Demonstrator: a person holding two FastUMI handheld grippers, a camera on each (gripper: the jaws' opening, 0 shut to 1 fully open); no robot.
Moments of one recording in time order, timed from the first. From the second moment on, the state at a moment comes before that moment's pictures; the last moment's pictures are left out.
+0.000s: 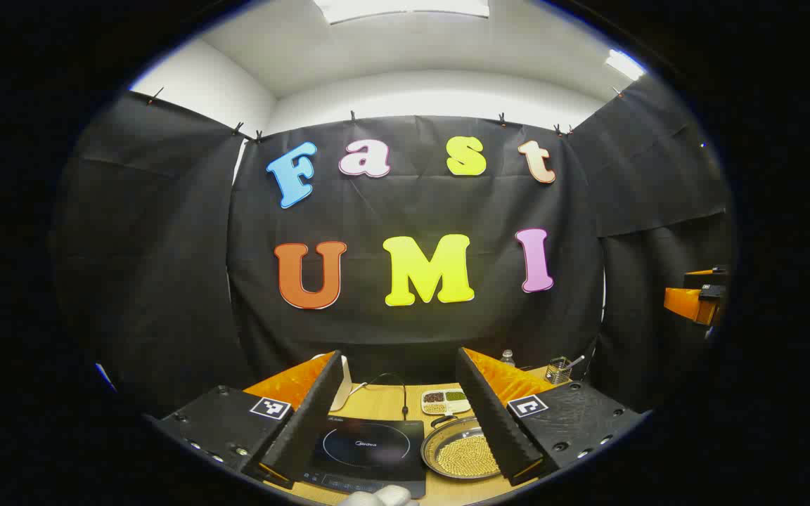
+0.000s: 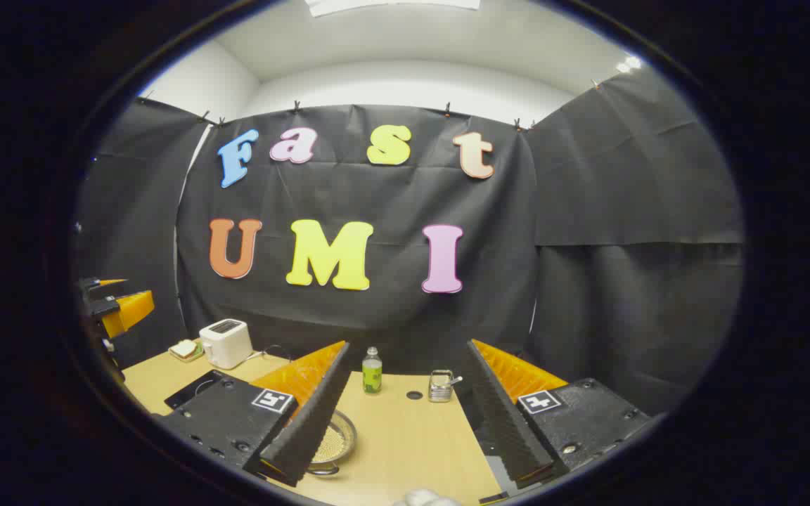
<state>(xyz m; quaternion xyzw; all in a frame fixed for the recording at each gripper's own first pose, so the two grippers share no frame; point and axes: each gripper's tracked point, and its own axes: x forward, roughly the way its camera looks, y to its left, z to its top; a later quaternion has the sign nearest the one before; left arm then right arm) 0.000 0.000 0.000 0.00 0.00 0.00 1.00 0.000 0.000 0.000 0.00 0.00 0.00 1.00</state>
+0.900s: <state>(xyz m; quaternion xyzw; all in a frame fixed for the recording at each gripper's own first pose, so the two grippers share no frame) -0.012 0.007 -0.006 0.01 0.00 -0.01 1.00 -0.008 0.042 -0.024 -0.02 0.03 0.03 1.00</state>
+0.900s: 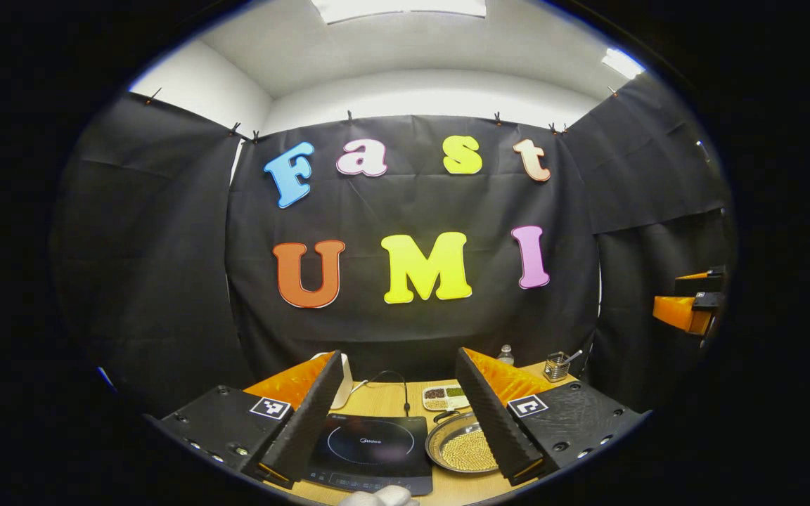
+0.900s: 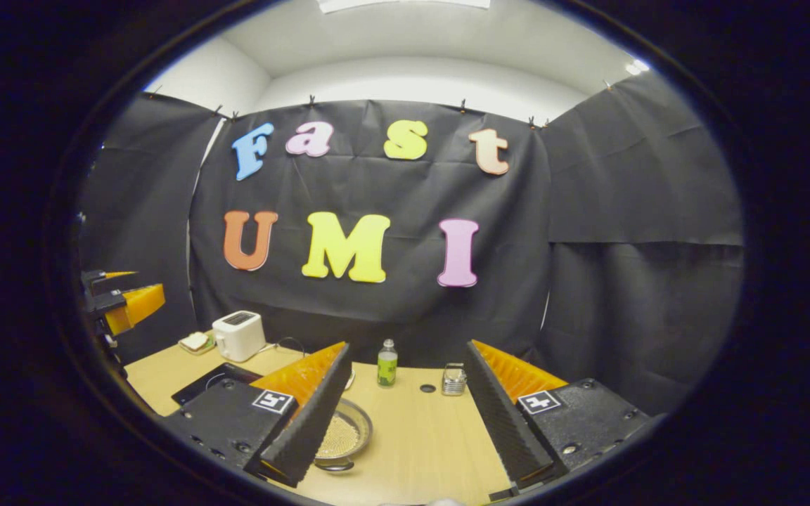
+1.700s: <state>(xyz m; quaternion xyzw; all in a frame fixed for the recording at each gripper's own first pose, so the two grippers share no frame) -0.023 0.003 -0.043 -0.01 0.02 0.00 1.00 -0.009 0.165 -0.231 0.04 0.32 0.22 0.92</state>
